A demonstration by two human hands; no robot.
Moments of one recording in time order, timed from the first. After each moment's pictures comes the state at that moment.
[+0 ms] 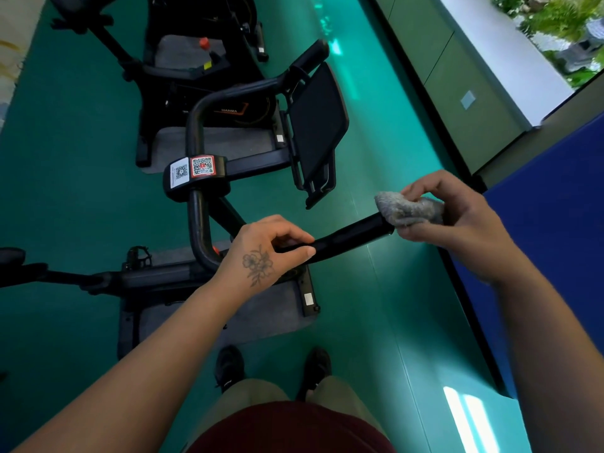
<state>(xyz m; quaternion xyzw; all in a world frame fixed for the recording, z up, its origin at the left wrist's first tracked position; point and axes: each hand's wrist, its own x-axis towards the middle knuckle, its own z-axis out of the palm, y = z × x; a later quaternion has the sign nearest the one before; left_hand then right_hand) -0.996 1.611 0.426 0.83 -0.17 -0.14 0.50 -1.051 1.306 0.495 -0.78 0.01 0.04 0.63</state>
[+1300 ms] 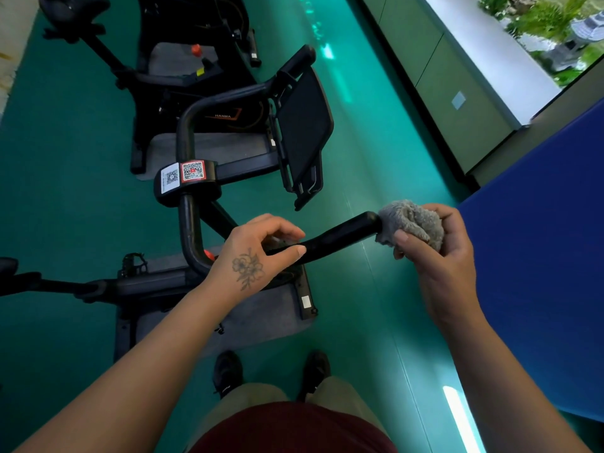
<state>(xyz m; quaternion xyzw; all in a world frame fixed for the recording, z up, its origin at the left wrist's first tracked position) -0.998 1.608 0.432 0.84 -0.20 -0.11 0.50 -1.094 1.346 0.461 -0.66 0.14 -0.16 0.72</state>
